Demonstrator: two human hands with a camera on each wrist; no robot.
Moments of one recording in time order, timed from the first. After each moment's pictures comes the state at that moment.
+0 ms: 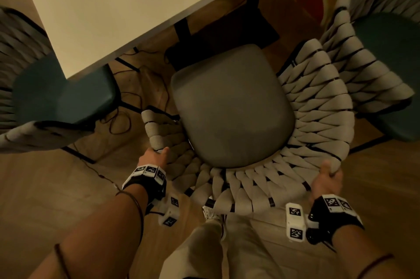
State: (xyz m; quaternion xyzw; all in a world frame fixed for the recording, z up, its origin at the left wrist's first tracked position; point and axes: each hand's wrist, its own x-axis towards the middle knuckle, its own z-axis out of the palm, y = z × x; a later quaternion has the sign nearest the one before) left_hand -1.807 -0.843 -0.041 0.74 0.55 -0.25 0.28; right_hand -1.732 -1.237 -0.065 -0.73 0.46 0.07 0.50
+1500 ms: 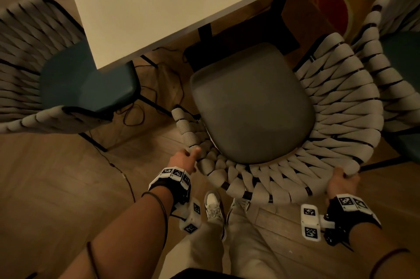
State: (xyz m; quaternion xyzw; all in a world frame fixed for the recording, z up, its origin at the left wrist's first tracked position) left_hand -1.817 -0.870 -0.043 0.74 0.49 -0.26 0.38; right_hand -1.702 -1.239 -0.077 -0.75 0.48 0.15 0.43
